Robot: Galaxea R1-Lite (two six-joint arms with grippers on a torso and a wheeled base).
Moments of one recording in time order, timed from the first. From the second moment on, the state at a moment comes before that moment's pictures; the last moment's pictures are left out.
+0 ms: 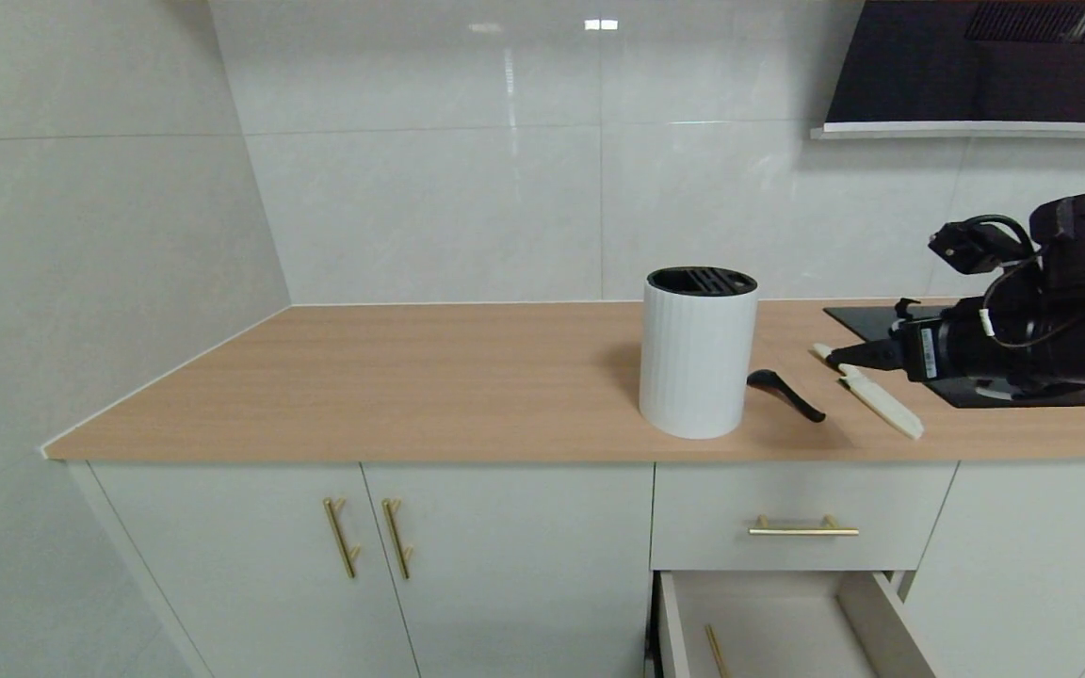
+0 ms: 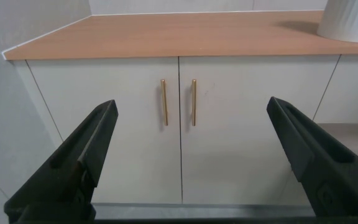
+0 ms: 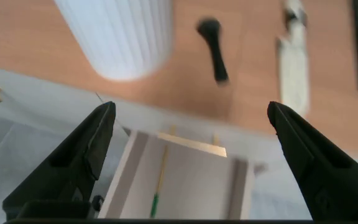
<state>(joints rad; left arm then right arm) 0.00 0.00 0.00 0.00 0.00 0.01 0.06 1.74 -1.17 -0.09 0.25 -0.10</state>
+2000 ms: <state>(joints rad) 0.00 0.00 0.00 0.00 0.00 0.01 0.00 2.39 -1.52 -0.30 0.32 -0.21</state>
